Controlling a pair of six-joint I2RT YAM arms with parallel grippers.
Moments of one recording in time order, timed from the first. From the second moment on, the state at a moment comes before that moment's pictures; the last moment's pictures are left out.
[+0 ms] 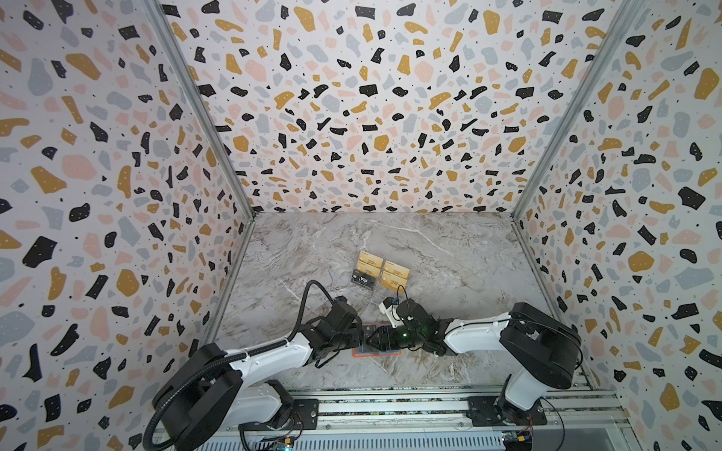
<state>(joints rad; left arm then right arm) -0.75 1.24 0.44 -0.16 0.04 -0.82 0.98 1.67 0.65 0.32 -0.39 0.83</state>
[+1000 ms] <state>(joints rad) -0.73 1.18 0.36 -0.08 0.05 -0.83 0.98 1.74 0.69 0.41 -0.48 0.80</state>
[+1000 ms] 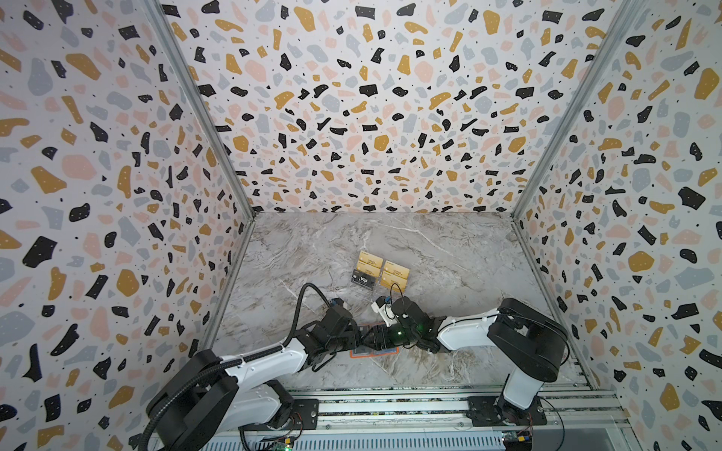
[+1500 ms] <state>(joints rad) -0.67 1.09 0.29 -0.04 0.12 -0.87 0.99 1.77 0.67 0.48 -0.50 0.80</state>
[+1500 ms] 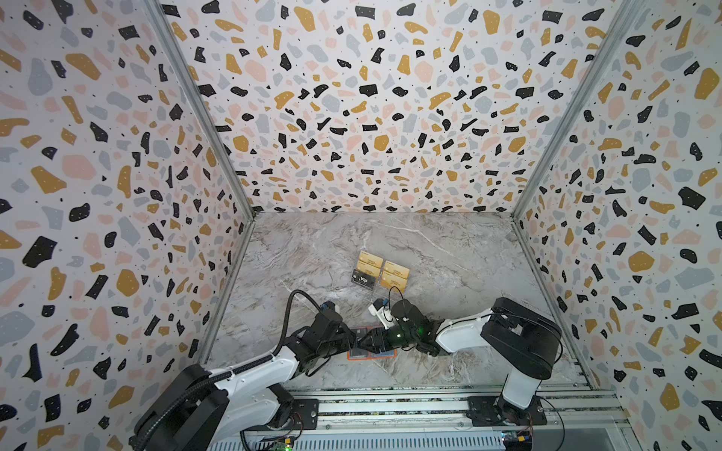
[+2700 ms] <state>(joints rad) -0.84 1.24 0.57 -0.23 0.09 -0.84 0.90 1.58 0.71 0.01 -0.37 0.55</state>
